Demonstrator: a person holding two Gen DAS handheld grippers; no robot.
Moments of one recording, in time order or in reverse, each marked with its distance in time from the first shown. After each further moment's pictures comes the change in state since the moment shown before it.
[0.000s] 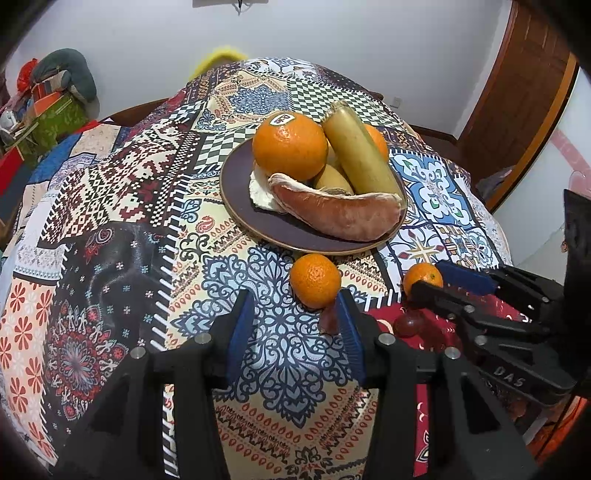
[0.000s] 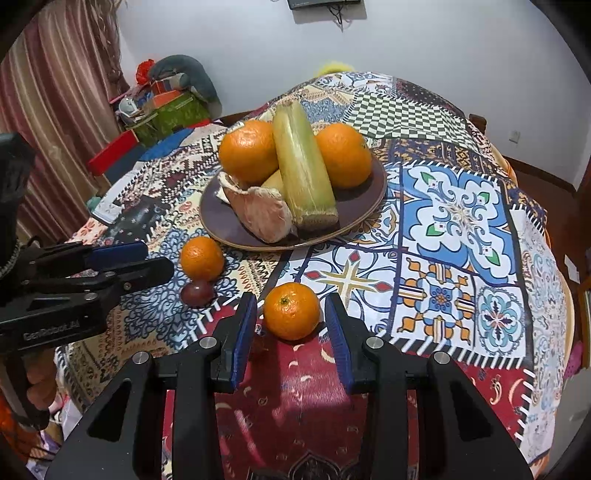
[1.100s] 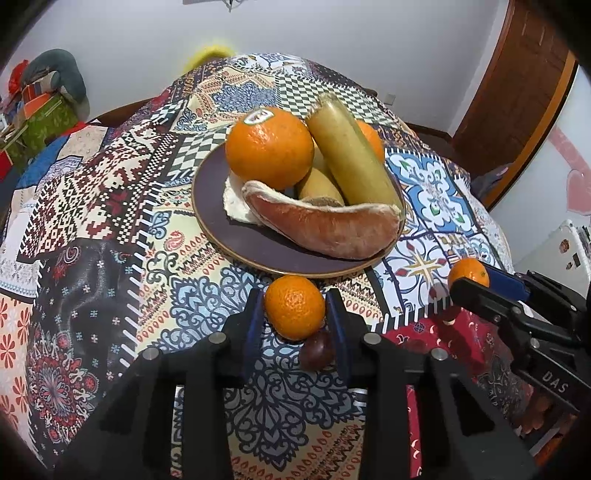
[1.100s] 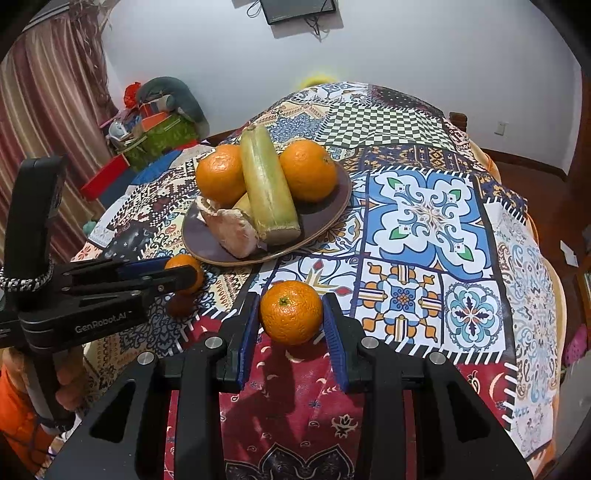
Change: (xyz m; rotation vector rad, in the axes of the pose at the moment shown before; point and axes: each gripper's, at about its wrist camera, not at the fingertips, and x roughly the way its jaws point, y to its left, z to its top) left arm 0.023 -0.007 0.015 0.005 0.005 -0.028; right arm -0.021 -0.020 0.000 0.073 -0.065 -0.008
